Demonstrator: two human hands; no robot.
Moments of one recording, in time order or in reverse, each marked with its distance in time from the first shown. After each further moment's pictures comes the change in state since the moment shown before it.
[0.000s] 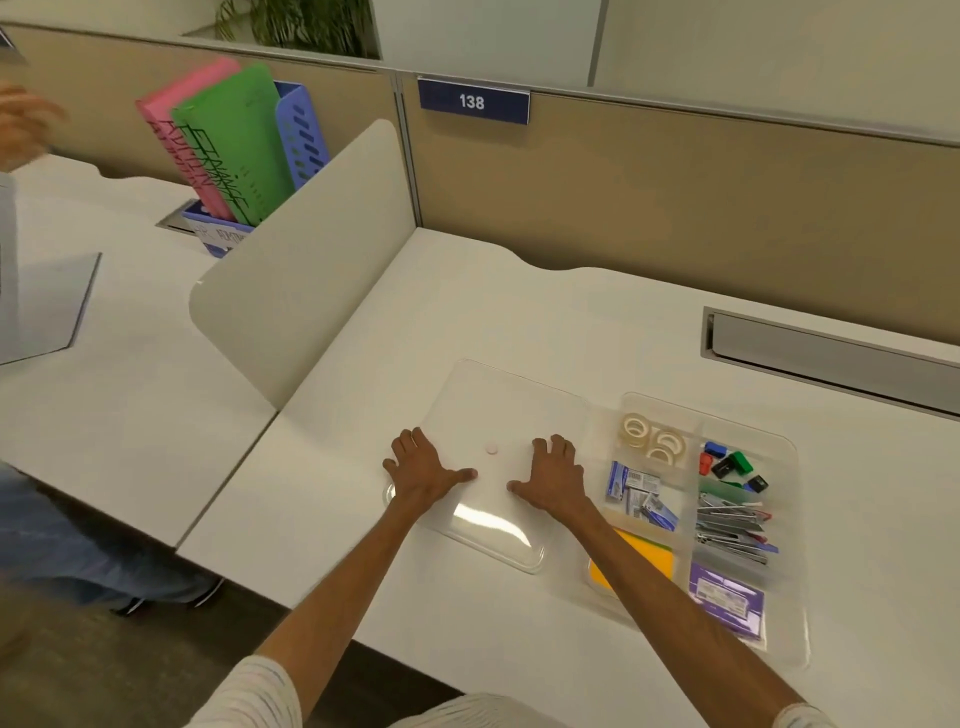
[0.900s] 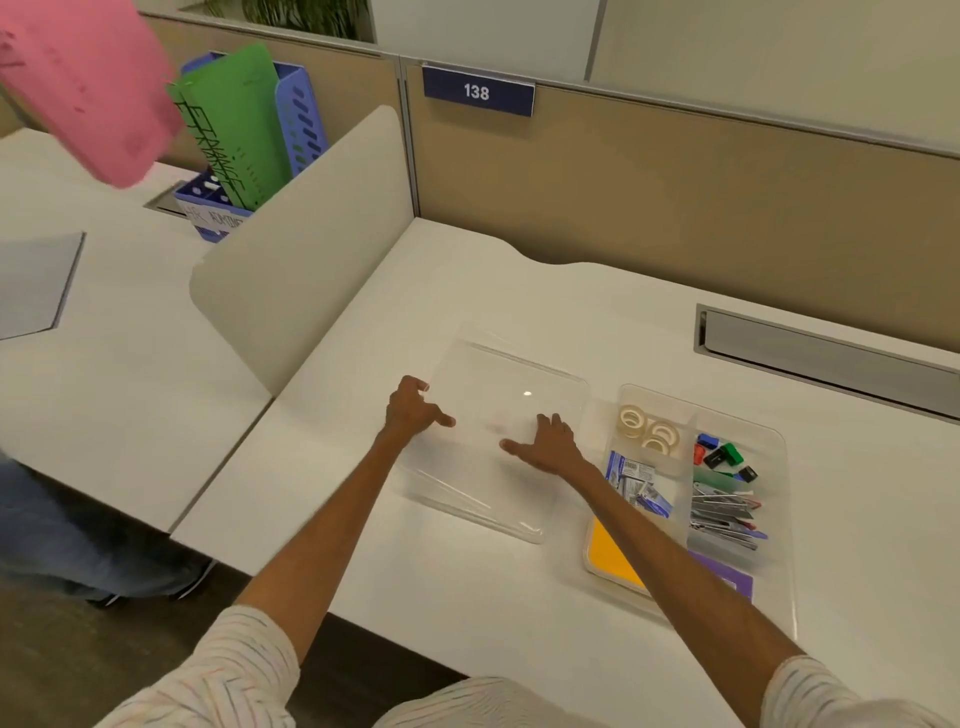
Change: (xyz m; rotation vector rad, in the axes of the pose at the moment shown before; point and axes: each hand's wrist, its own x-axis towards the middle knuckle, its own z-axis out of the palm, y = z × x) left_hand 0.034 0.006 -0.060 -0.635 -0.089 -0.035; right_hand 0.007 -0.014 -0.033 0.124 -0.127 0.070
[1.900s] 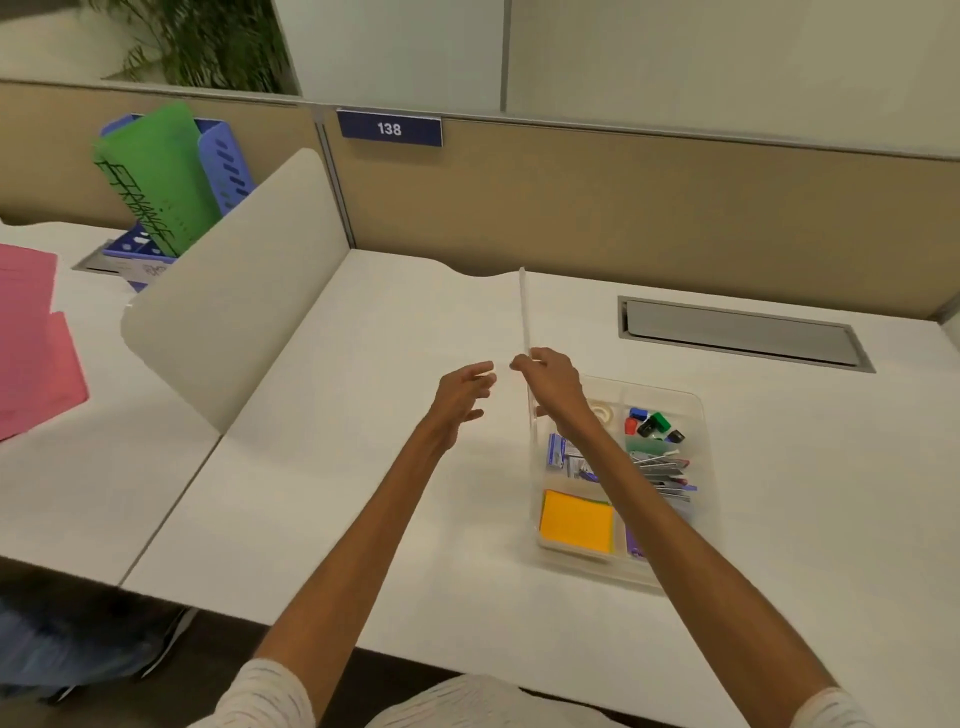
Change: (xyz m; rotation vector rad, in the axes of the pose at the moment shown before) left_hand -0.078 0.080 0.084 -0.438 -0.354 0.218; right_hand -0.079 0.006 -0.095 0.778 0.413 -0.071
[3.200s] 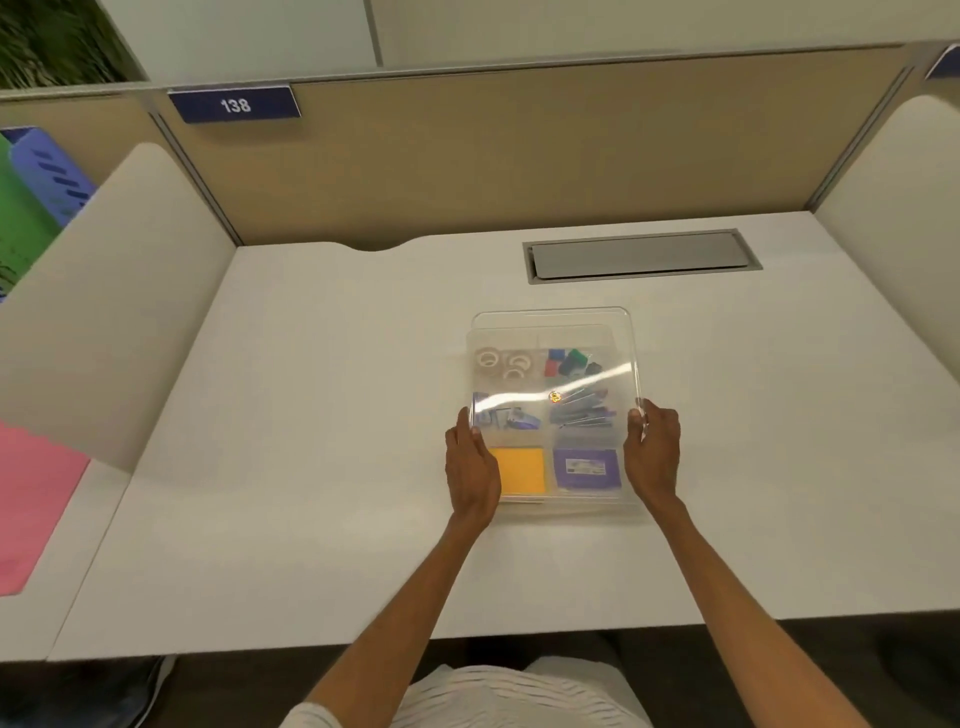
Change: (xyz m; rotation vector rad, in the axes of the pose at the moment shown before) left_hand -0.060 -0.137 0.125 0.562 0.255 0.282; right_hand -0.071 0.239 -0.146 -0.302 0.650 -0.045
